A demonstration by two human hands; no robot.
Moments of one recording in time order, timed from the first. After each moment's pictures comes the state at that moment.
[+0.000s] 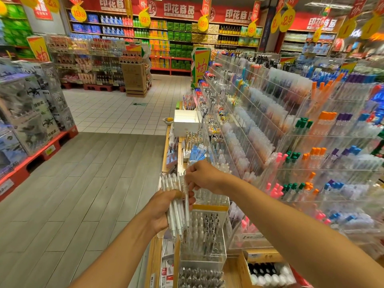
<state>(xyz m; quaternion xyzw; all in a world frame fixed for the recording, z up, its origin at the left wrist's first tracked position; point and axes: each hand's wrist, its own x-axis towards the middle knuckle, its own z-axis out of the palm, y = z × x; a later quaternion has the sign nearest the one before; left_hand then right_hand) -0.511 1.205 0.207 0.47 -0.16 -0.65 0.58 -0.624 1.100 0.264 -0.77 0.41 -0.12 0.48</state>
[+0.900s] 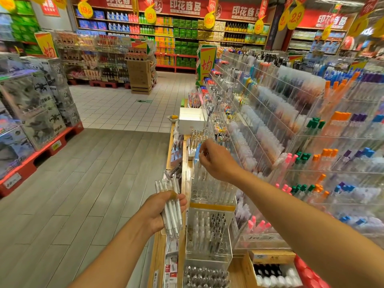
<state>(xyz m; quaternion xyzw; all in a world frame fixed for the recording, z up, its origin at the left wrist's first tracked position) -0.489 1.214 0.199 0.52 -0.08 -0.63 0.58 -0.630 1.068 0.266 -0.90 0.33 -0.23 0.16</state>
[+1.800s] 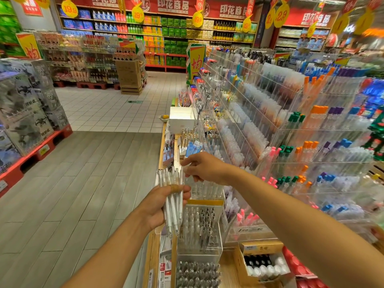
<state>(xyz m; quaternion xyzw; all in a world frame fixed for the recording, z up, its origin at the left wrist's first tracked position) -0.513 1.211 0.213 0.46 -0.20 -0.67 0.55 -0.648 1.105 0.286 -0.82 0.36 -0.10 0.44</state>
